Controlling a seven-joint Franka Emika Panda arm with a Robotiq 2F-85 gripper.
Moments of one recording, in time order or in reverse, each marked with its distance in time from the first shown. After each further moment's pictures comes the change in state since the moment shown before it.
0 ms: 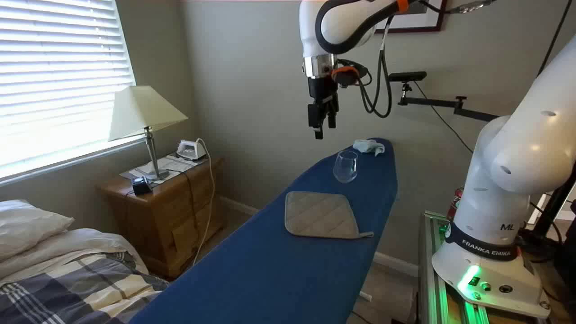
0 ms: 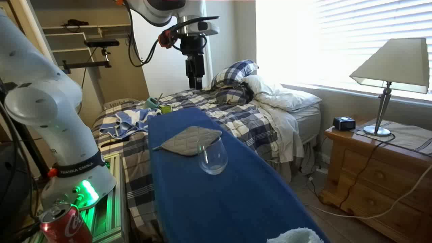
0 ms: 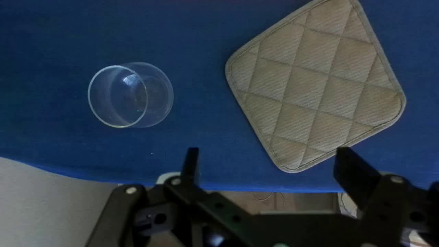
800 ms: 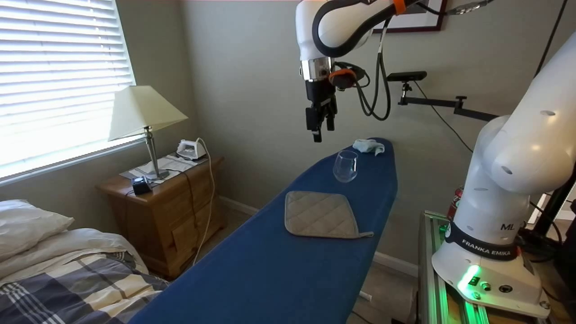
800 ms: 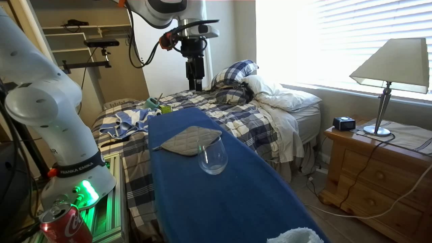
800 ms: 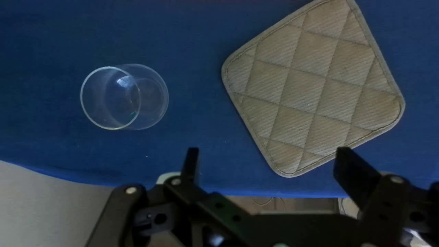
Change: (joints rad) arm 0.011 0.023 0.012 0.003 -0.003 0.000 0.020
